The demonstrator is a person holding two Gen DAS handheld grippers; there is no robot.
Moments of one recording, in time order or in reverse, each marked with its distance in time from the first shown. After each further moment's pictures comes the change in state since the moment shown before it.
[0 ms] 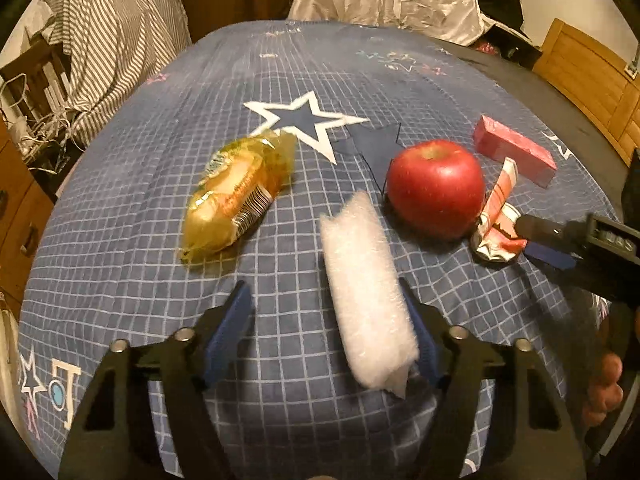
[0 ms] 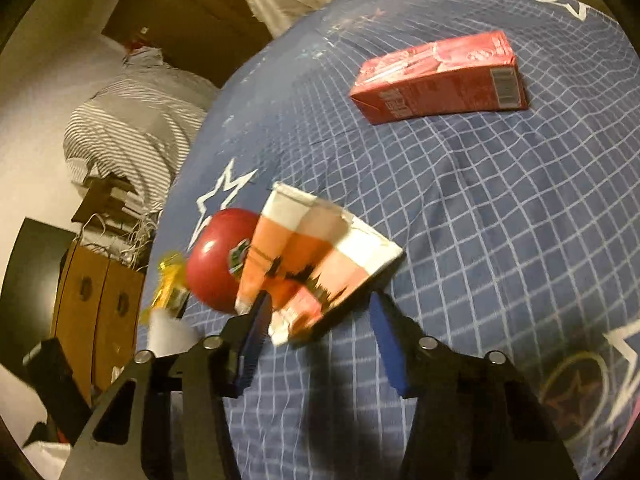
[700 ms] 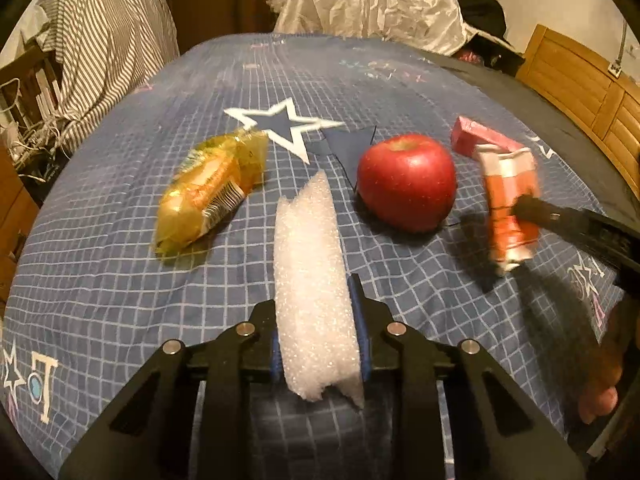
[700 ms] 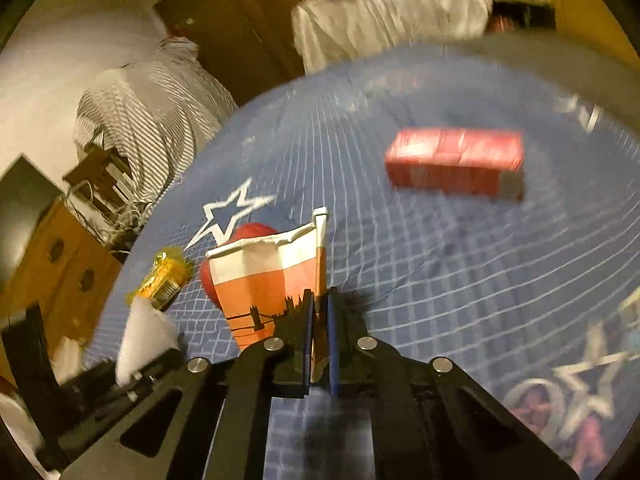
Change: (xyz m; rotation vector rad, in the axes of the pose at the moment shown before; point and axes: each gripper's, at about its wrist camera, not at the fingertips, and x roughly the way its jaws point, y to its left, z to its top) left arm -0.012 -0.013 -0.021 0.014 -0.093 -0.038; right arm -0.034 0.043 -0.025 -0.304 -0.210 -0.128
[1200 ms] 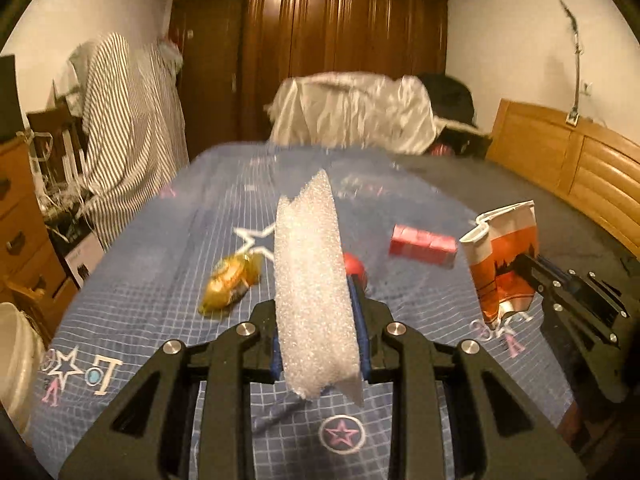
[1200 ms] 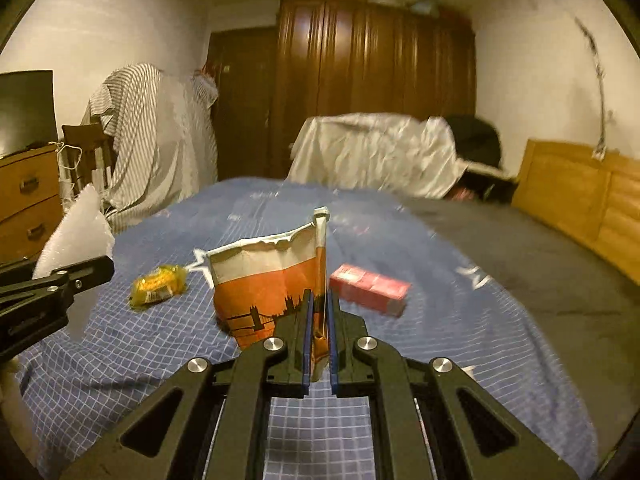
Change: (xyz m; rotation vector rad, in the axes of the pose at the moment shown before) left arm -0.163 -0.038 -0.031 0.018 -0.403 -0.017; right arm -0.185 0.056 -0.054 -0.367 -0.411 -0.301
